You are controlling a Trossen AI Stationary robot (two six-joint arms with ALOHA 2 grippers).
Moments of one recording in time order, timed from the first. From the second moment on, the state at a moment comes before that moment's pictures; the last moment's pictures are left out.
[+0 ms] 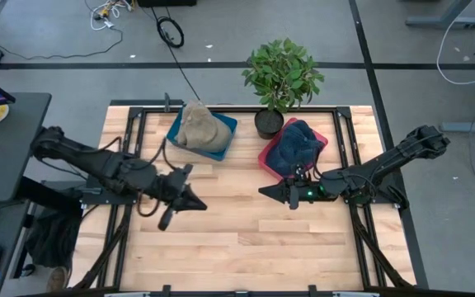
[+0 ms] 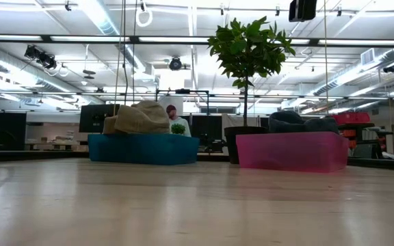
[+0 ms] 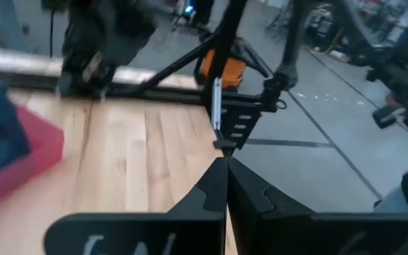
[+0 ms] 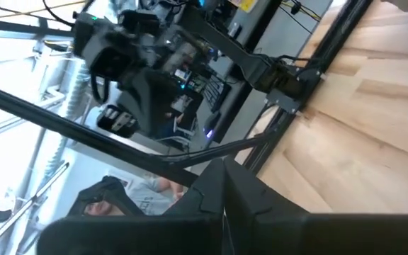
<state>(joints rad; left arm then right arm) -0.39 1.10 1.07 -0.23 -0.07 -0.32 0.41 1.22 0.77 0.42 0.43 1.09</state>
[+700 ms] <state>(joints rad) -0.43 0.84 0.57 0.52 -0.03 -0.15 0.41 1.22 0.77 0.36 0.43 1.04</state>
